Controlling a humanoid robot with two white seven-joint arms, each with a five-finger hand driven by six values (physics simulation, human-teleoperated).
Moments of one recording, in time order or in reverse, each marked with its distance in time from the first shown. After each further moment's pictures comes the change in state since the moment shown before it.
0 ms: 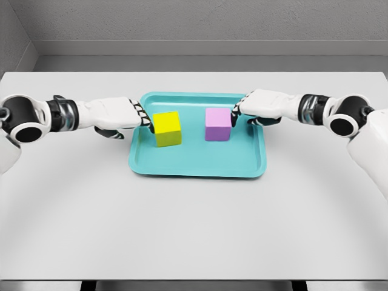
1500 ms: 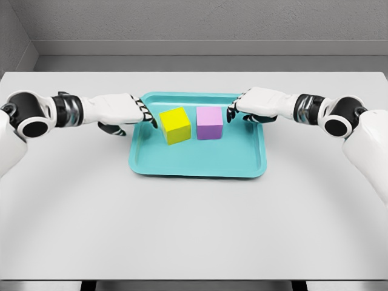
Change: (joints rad) left arm -0.023 -0.045 0.010 0.081 -0.014 -0.001 -0.009; right arm -0.011 0.025 0.013 0.052 0.053 -0.013 -0.080
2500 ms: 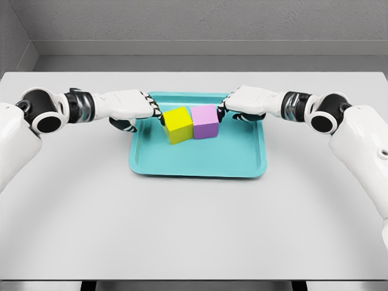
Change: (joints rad) left arm -0.022 -0.071 0.009 0.058 0.001 0.017 0.002; right arm -0.041 0.064 0.023 0.059 0.012 0.000 -0.004
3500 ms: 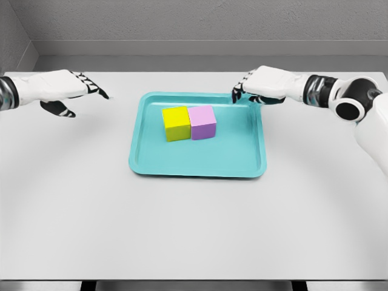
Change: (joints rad) left arm 0.022 0.237 0.133 0.029 0.133 -0.017 -0.002; right arm -0.023 -0.117 -0.046 -0.090 -0.026 0.000 -0.001
